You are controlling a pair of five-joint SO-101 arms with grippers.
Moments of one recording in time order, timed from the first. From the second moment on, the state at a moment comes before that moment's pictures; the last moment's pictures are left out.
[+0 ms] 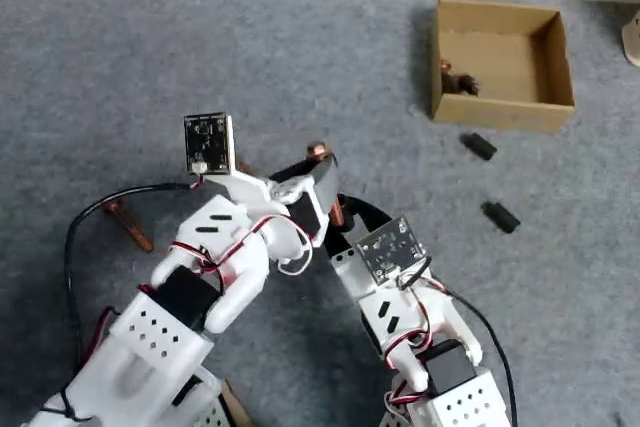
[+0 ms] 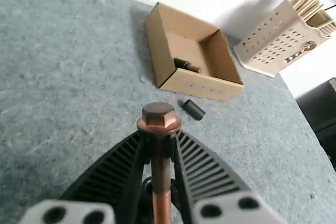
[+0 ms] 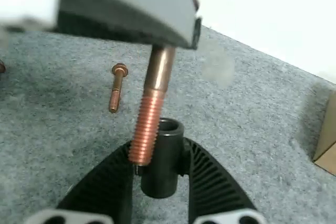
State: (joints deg) left arm 28.2 -59.2 59.3 27.6 41.8; right arm -27.4 -104.4 95.7 31.3 14.1
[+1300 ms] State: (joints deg) left arm 26.0 -59.2 67.9 7.9 34.6; right arm -27.6 -104.3 95.7 31.3 14.1
